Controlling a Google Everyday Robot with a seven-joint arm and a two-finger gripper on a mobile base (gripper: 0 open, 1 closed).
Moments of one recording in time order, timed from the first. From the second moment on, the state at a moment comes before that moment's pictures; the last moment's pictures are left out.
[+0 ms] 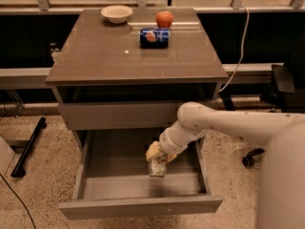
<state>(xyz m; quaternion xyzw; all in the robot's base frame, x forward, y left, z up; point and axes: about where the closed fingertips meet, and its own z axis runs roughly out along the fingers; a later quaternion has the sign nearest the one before) 0.557 -0.024 0.527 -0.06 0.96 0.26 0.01</state>
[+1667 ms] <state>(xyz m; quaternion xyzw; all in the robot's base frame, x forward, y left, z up) 0.585 -0.152 0.887 -0.37 0.83 0.23 0.35</state>
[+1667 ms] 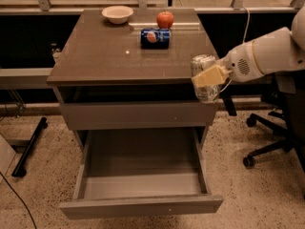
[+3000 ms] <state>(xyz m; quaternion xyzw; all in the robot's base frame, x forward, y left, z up) 0.633 -0.122 0.949 -0.40 0.78 0.21 0.43</state>
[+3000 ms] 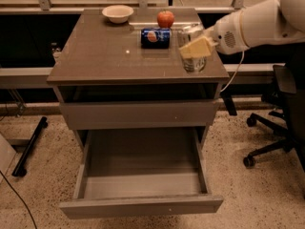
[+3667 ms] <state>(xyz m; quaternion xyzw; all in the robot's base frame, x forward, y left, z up) 0.711 -0.063 0.982 -0.42 0.74 0.22 0.48</state>
